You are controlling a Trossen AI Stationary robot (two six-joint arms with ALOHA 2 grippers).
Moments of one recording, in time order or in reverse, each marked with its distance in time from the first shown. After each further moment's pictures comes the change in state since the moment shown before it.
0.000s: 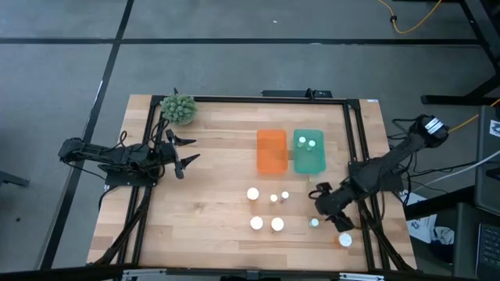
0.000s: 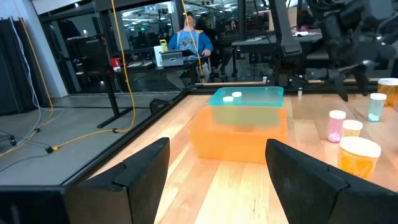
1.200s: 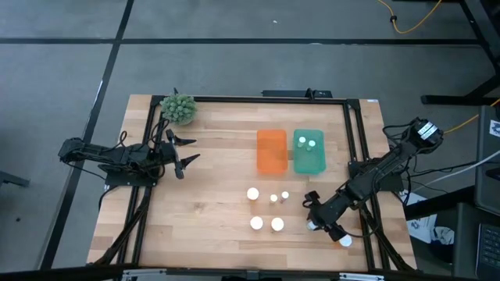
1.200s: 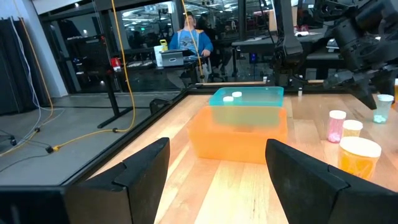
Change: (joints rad) left arm 0.000 0.000 0.000 0.000 0.000 0.000; right arm 0.040 0.126 0.000 0.313 0.079 -0.137
